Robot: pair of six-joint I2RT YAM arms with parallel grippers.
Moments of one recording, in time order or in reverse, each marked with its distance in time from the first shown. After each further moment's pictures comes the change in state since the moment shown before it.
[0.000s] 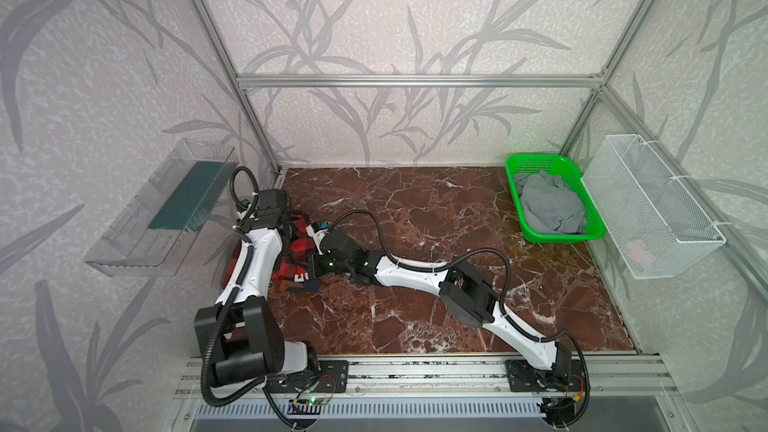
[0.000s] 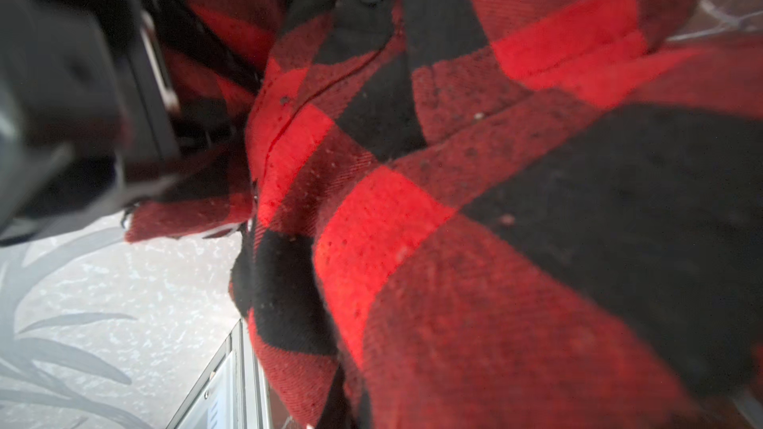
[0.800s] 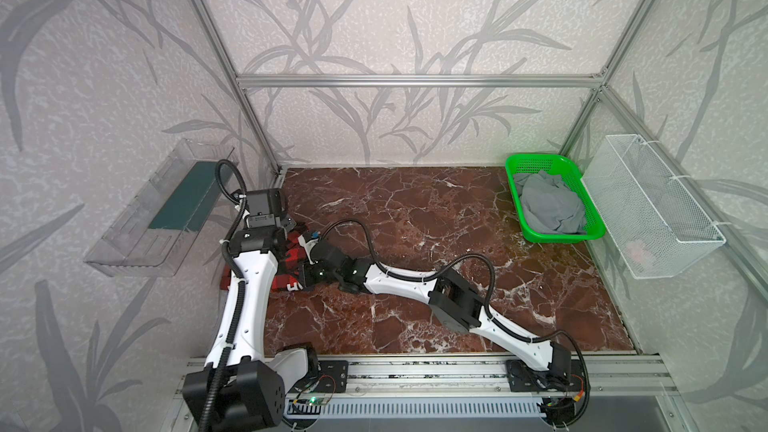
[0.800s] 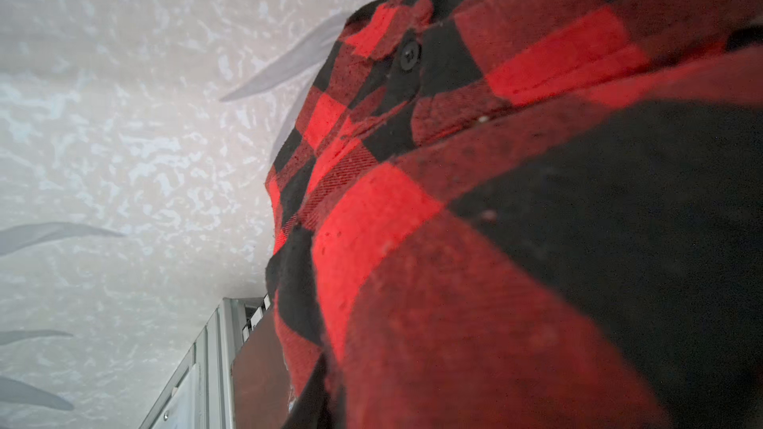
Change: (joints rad) left arm -0.042 -0.258 -0.044 0.045 0.179 -0.002; right arm 0.037 0.142 0.195 -0.123 0.052 -0.003
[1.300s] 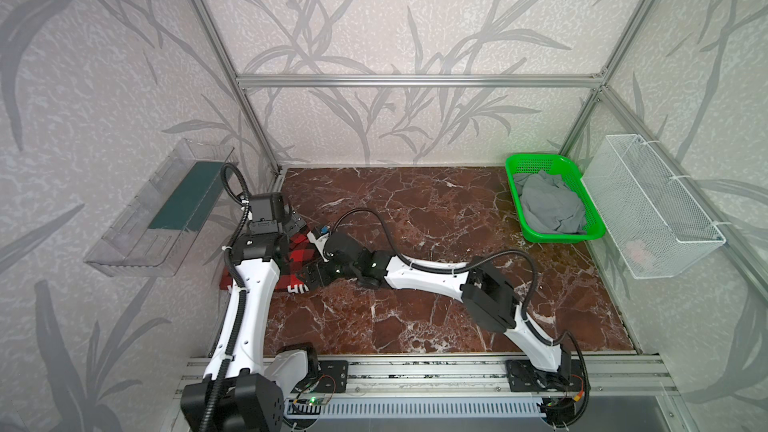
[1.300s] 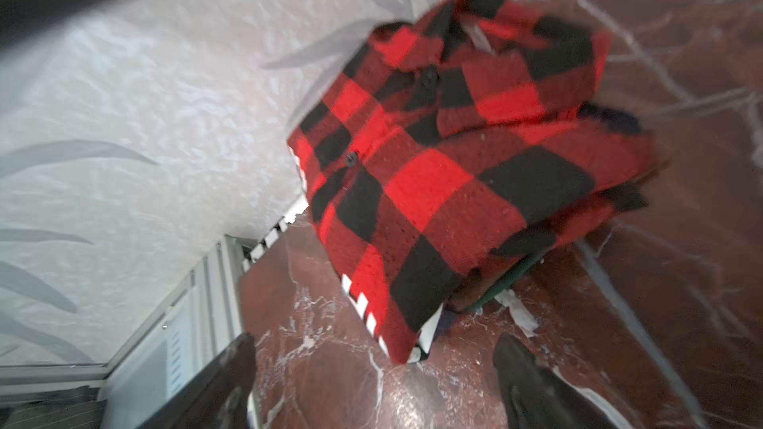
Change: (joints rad) left arm -0.033 -0.053 -0.024 0.041 0.066 0.015; right arm -0.026 -0.471 -0.471 -0.038 0.042 -0.229
